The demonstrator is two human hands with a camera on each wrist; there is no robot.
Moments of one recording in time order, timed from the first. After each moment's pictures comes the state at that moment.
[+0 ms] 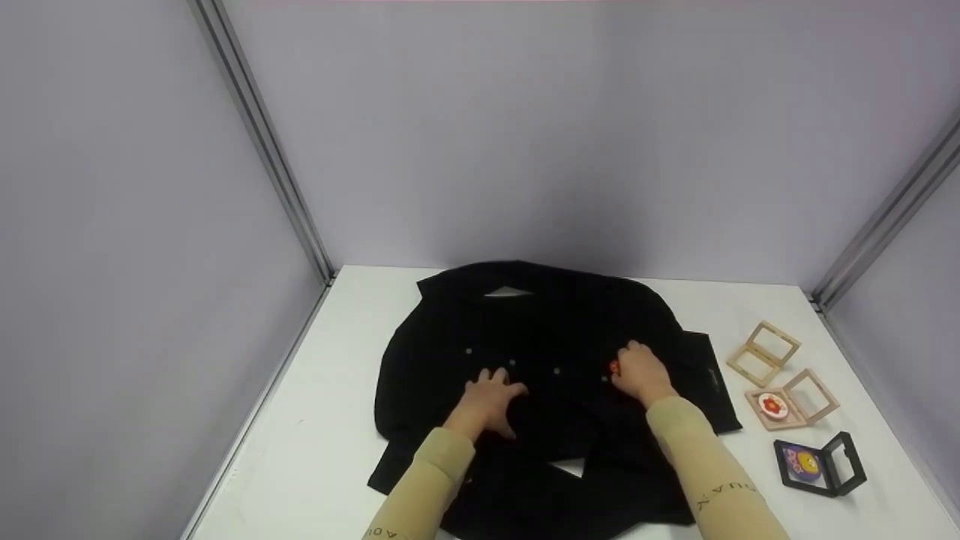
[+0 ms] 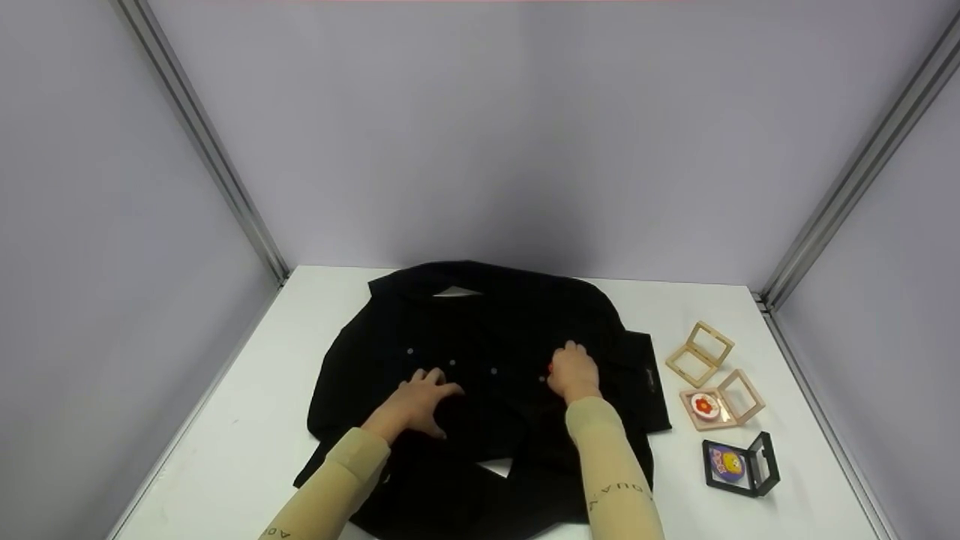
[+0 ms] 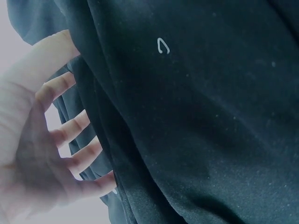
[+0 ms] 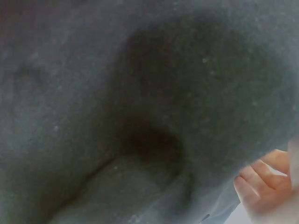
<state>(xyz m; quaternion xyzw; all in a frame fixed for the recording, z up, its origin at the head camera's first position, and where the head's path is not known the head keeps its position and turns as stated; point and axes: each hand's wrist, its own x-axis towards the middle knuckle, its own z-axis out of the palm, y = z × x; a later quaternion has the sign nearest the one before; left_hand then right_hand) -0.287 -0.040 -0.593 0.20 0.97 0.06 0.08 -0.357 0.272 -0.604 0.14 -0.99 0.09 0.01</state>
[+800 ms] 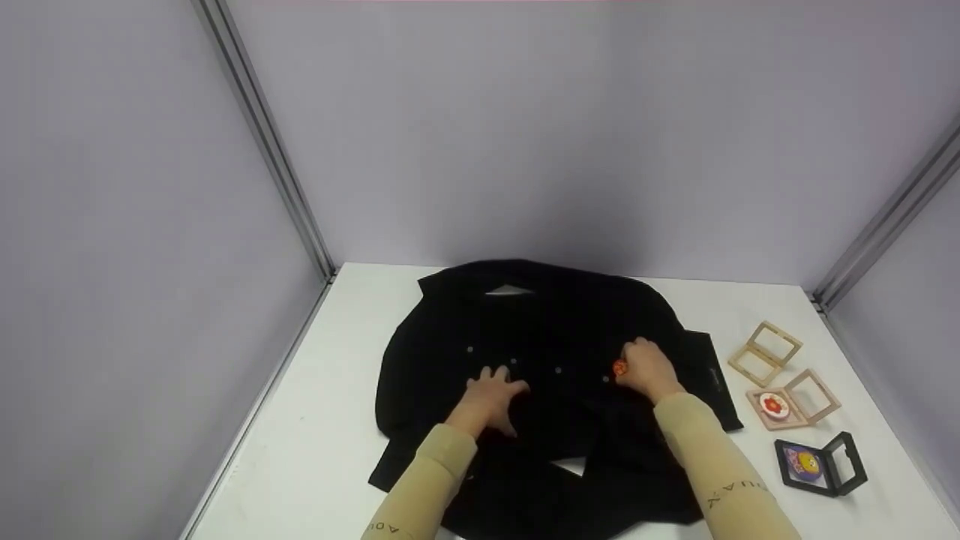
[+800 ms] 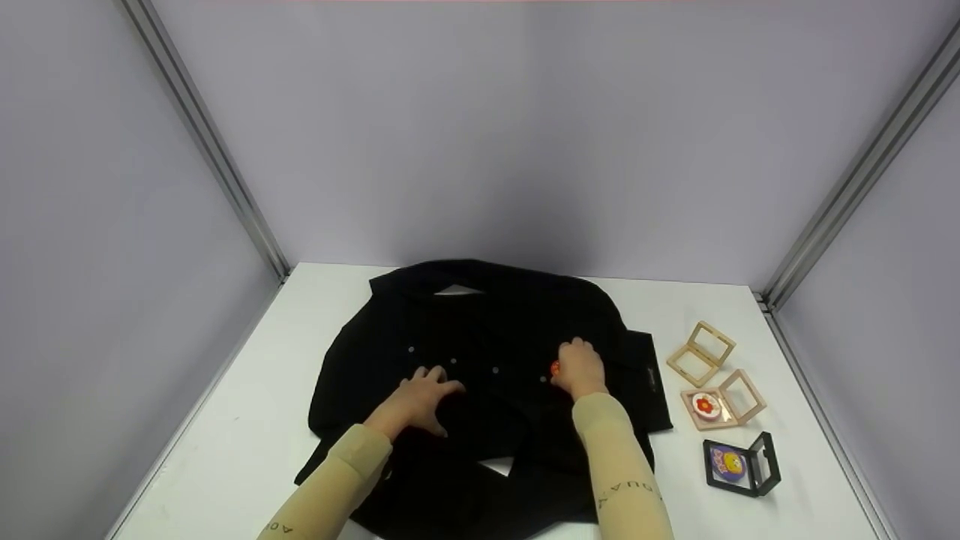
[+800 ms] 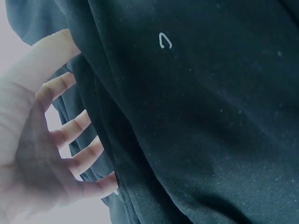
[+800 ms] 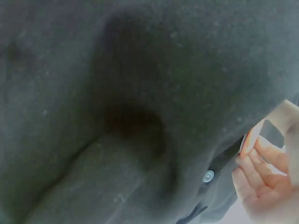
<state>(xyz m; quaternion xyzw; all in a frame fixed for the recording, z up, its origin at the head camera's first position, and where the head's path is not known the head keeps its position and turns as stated) -0.290 -0.038 -0.592 0.19 0.97 0.06 0.10 -0.358 0.276 -0.590 0.12 -0.98 0.13 0.00</state>
